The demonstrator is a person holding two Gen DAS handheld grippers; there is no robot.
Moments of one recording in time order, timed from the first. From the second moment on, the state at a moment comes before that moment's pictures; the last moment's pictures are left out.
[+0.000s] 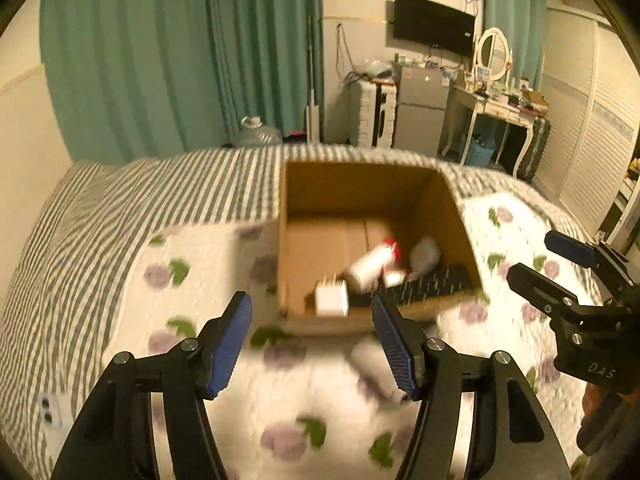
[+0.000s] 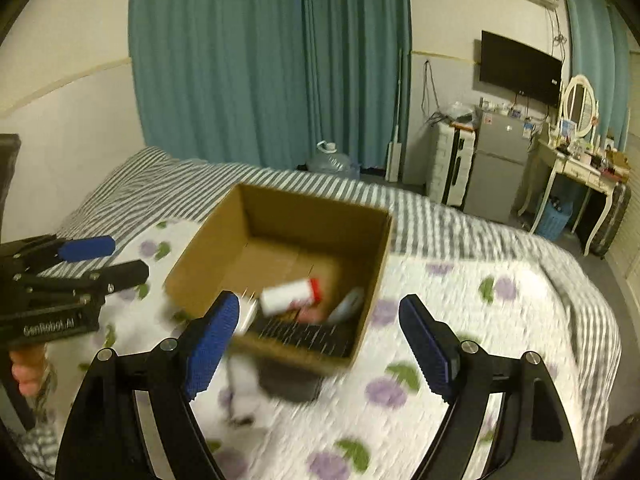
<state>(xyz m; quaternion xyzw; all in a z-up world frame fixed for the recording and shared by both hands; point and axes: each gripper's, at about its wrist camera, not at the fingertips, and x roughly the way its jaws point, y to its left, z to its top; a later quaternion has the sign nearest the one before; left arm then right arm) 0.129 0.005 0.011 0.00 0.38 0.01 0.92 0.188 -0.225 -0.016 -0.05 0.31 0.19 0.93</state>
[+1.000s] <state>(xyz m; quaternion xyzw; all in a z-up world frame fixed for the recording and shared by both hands) 0.121 0.042 -0.112 -0.01 0.45 0.04 0.89 0.203 -0.148 -0.194 -0.12 0.49 0.24 0.83</state>
